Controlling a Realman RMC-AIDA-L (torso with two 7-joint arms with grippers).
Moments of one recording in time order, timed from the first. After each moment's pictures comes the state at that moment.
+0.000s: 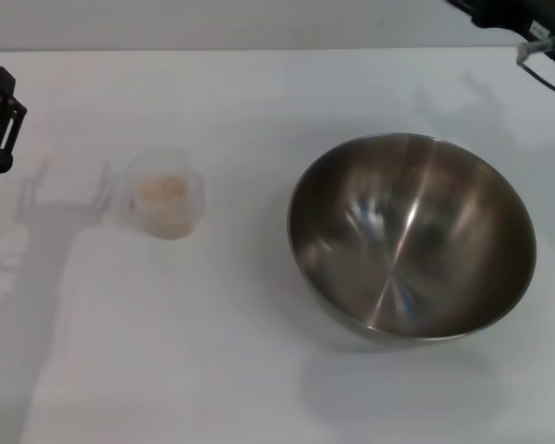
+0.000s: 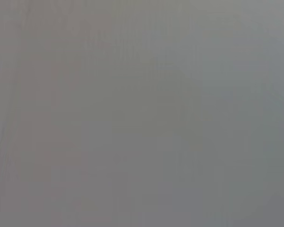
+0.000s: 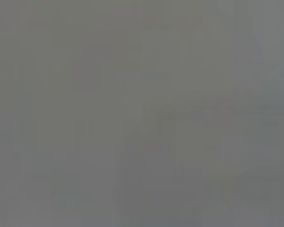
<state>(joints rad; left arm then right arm) -0.26 -2.07 -0.65 -0.34 2.12 1.53 -0.04 0.15 1.90 1.26 1.48 -2.87 0.03 0.24</state>
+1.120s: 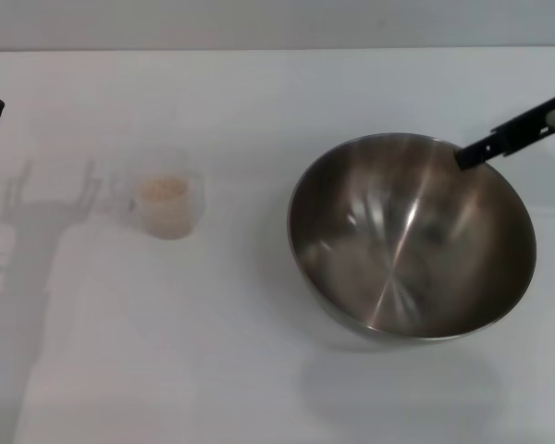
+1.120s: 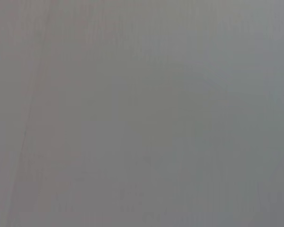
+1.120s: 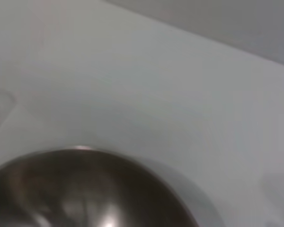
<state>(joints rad) -0.26 -2.07 -0.69 -0.33 2.12 1.54 -0.05 0.59 2.04 1.94 1.47 -2.67 1.58 -0.43</state>
